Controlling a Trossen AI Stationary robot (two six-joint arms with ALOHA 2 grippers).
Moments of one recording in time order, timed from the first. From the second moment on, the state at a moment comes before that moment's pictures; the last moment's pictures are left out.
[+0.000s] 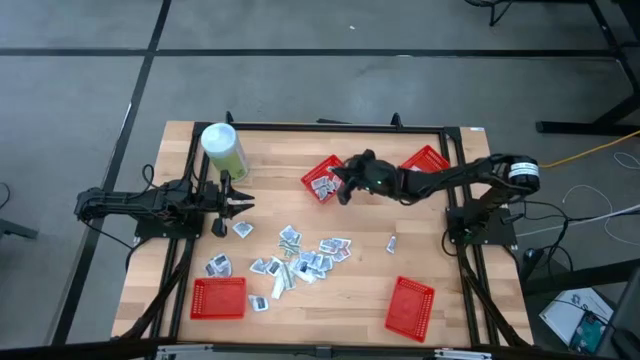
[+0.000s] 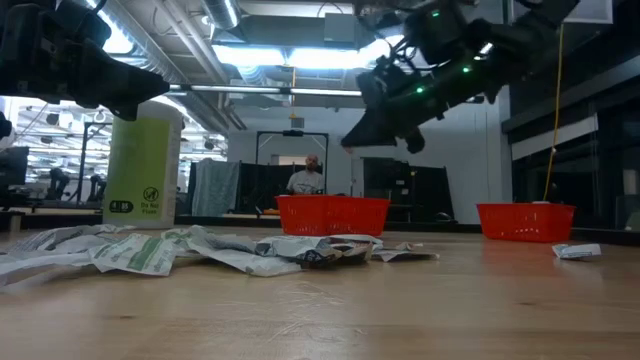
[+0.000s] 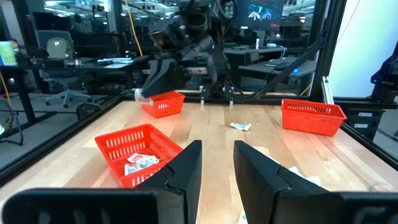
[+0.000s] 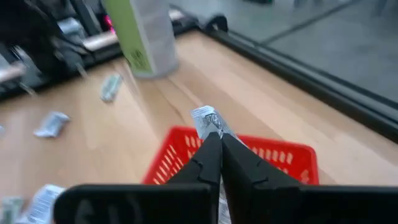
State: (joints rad) left arm 0.00 0.03 0.01 0.03 -0.09 -0.02; right arm -0.16 1.56 0.75 0.45 0.34 0.25
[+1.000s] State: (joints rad) left arm 0.00 0.03 0.01 0.03 -0.09 -0.02; right arm -0.19 1.57 0.78 0.36 0.12 0.29
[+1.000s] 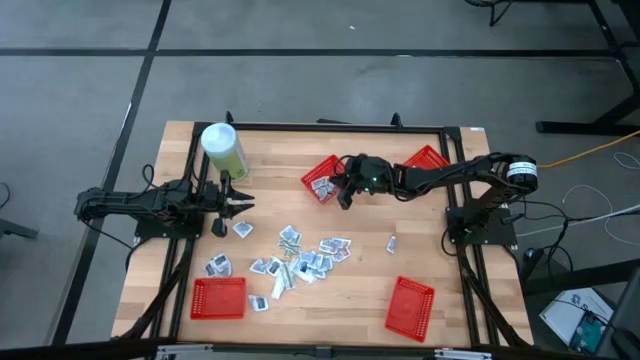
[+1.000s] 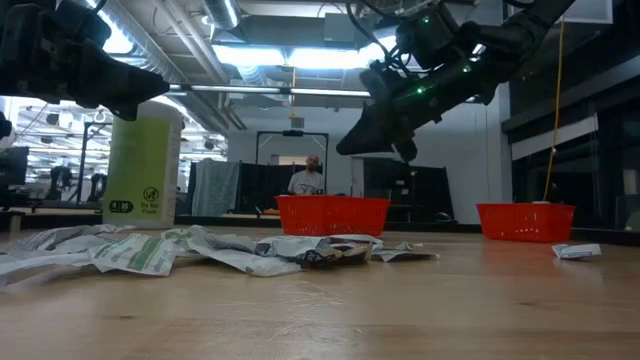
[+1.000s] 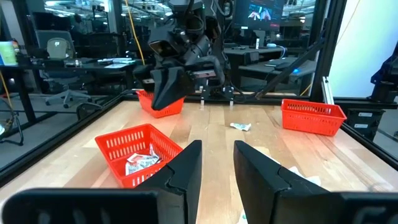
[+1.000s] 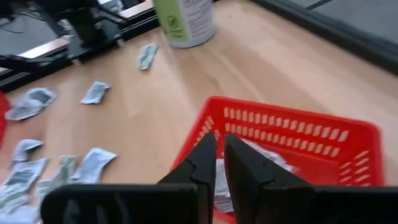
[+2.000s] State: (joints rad) left arm 0.00 0.03 0.01 0.03 -0.09 -0.02; right arm 0.05 1.47 0.78 -0.14 0.08 0.56
